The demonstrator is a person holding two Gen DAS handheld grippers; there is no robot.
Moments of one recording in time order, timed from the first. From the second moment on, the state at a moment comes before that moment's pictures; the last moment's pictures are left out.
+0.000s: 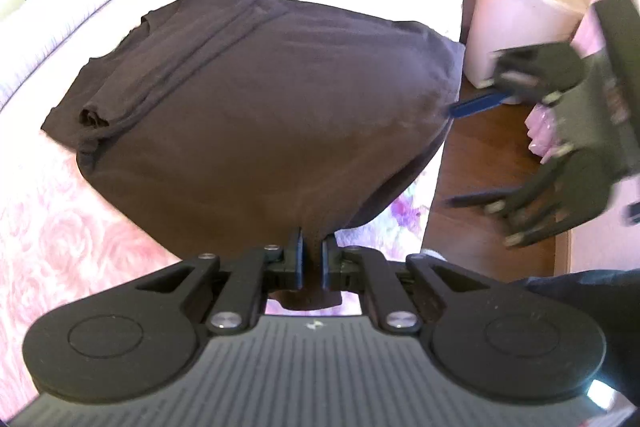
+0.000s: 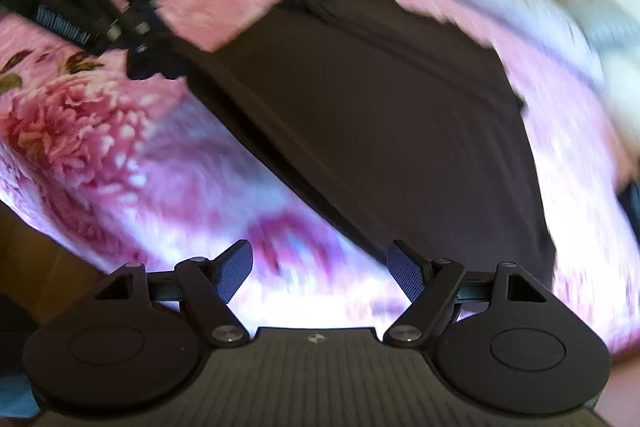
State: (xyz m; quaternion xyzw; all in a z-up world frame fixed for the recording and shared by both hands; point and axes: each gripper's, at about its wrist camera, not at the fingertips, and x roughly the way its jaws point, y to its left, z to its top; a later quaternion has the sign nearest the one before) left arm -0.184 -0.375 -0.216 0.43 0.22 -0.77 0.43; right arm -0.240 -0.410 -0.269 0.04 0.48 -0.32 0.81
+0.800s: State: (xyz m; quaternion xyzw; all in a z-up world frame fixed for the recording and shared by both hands) left arm -0.192 -0.391 -0.215 0.46 0.27 -0.69 0.49; right arm -0.386 -0.576 -0.339 -0.22 0.59 -0.29 0.72
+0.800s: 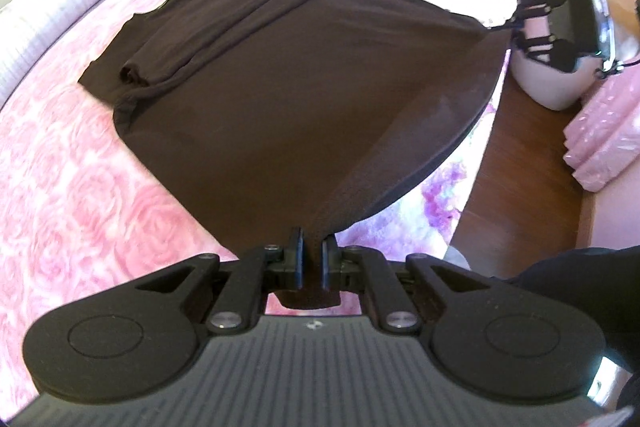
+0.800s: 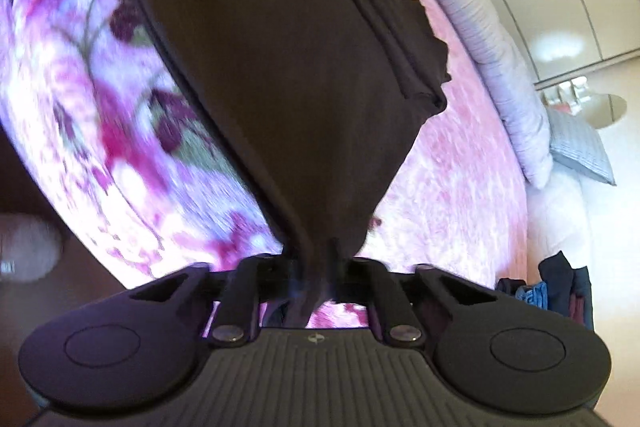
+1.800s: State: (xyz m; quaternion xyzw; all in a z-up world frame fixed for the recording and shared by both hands) left arm -0.141 -0.440 -0.113 0.40 0.33 -0.65 0.55; right arm -0.375 -0.630 -0.144 -0.23 0.58 -0.16 0.76
